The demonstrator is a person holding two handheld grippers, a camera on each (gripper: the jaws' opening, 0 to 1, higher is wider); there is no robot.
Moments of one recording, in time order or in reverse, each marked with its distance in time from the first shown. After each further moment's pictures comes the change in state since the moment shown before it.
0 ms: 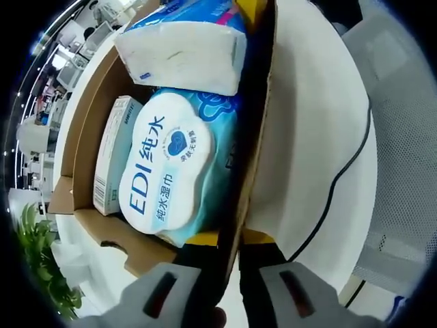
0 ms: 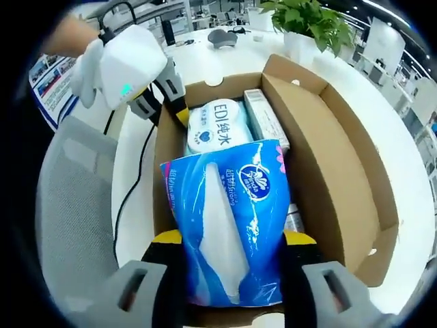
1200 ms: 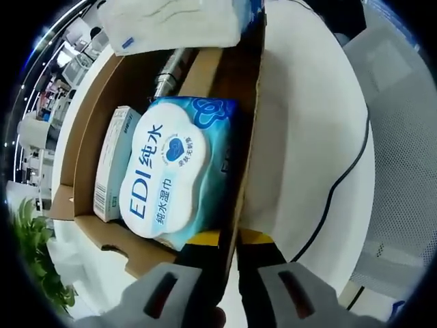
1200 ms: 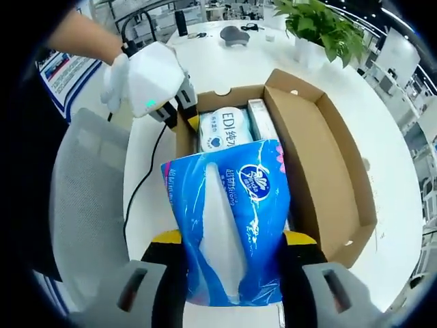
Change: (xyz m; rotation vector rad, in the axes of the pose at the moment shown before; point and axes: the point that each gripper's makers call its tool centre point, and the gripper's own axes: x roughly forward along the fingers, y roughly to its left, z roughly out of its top) left arm -0.002 0.001 0.003 -0.034 -0.056 -0.012; right arm -0.046 0.000 0.016 -0.107 0.088 0.019
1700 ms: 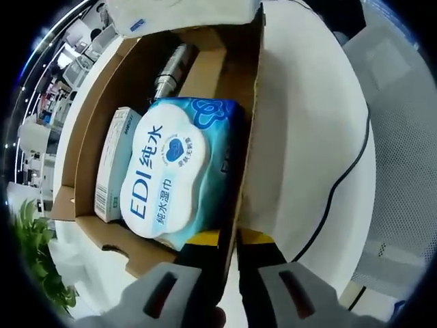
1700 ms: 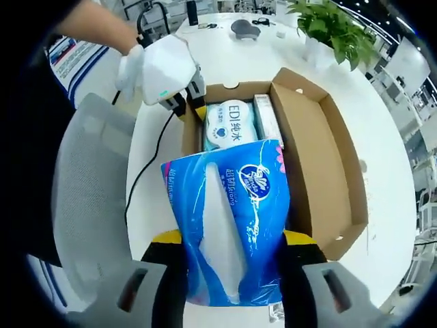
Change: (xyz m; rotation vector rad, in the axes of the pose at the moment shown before) left arm 0.001 0.002 0.001 0.009 -0.005 0.009; right arm -0.020 -0.009 -0.013 -0.032 0.033 -0.011
